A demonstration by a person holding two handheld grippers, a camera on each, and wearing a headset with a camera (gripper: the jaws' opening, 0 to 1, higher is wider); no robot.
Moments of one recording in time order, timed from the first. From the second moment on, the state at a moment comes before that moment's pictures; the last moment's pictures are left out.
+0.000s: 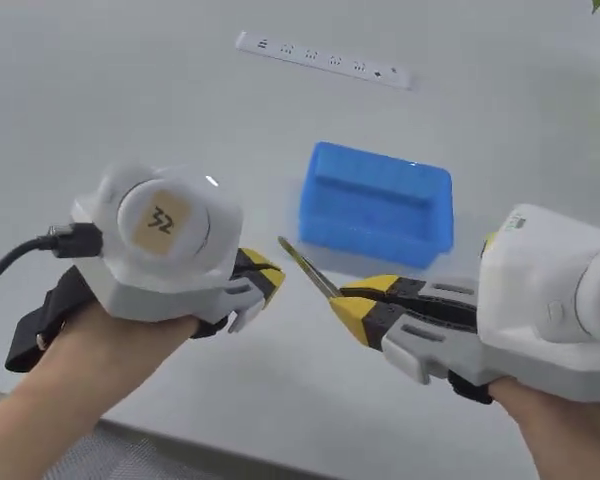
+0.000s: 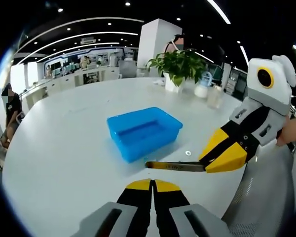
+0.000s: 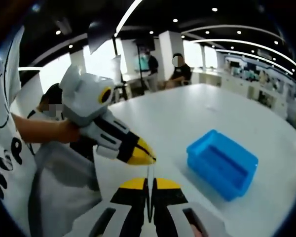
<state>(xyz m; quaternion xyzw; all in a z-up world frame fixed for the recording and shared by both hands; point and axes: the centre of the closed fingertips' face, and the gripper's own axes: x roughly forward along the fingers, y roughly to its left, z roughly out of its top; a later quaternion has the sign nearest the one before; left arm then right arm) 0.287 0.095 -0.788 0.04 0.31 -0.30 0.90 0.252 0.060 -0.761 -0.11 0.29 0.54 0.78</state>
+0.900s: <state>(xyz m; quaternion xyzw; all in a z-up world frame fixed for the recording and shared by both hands) 0.281 0.061 -0.767 0.08 0.28 -0.36 0.89 0.255 0.058 -0.769 -0.16 0.28 0.54 0.78</state>
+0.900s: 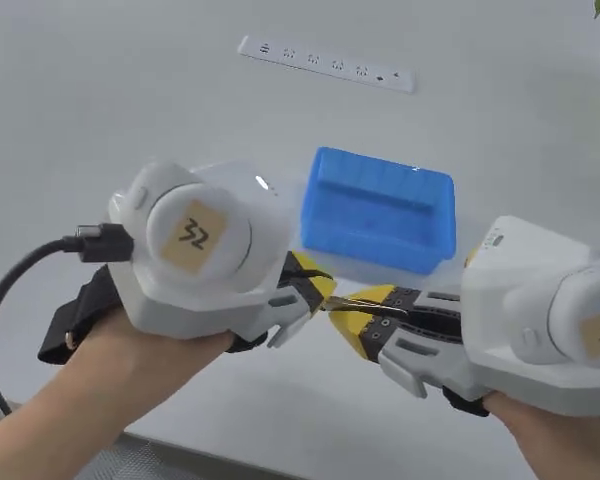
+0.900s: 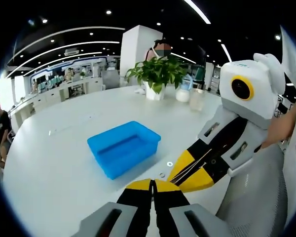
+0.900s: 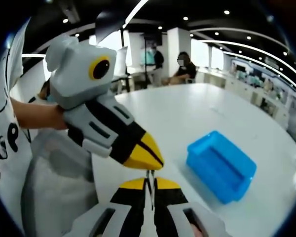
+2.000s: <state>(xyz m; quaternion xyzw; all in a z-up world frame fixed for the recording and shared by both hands) 0.281 0.093 -0.776 0.07 0.30 -0.27 0.91 0.295 0.005 -0.790 -0.22 0.31 0.46 0.80</state>
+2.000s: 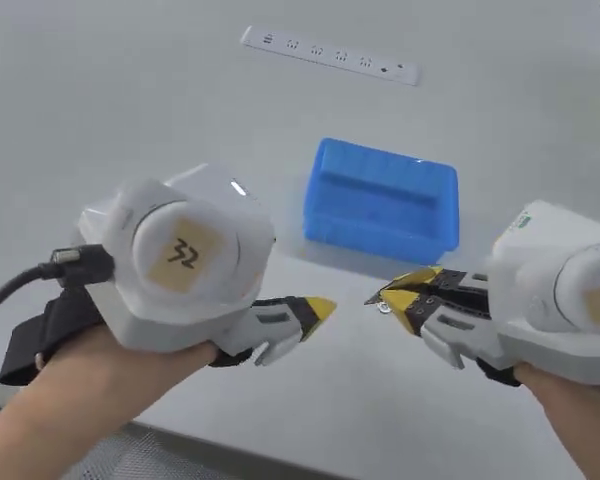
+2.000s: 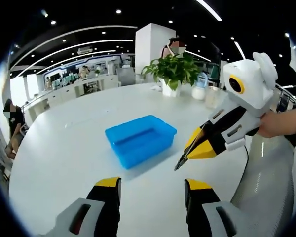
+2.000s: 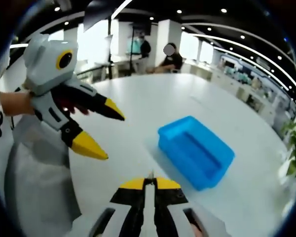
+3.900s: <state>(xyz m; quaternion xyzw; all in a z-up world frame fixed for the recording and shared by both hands) 0.266 0.136 -0.773 0.10 0.32 -0.21 0.92 0.318 0.006 -0.776 -0.16 0.35 0.43 0.82</state>
